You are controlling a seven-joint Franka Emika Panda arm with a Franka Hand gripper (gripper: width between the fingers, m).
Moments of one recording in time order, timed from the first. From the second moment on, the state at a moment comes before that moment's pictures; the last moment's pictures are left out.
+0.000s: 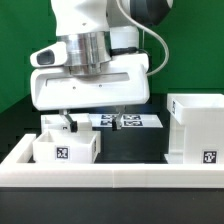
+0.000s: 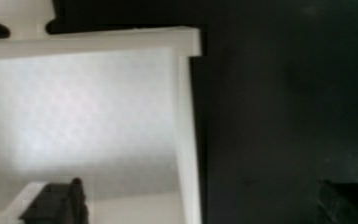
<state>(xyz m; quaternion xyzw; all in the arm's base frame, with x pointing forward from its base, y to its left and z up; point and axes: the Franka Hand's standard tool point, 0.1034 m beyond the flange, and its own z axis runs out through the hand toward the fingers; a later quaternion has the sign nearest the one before) 0.559 -0.090 0.049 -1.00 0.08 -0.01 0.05</state>
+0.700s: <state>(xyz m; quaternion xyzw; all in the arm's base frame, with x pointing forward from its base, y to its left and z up) 0.534 -0.096 0.006 -1.00 0.07 -0.02 0.02</state>
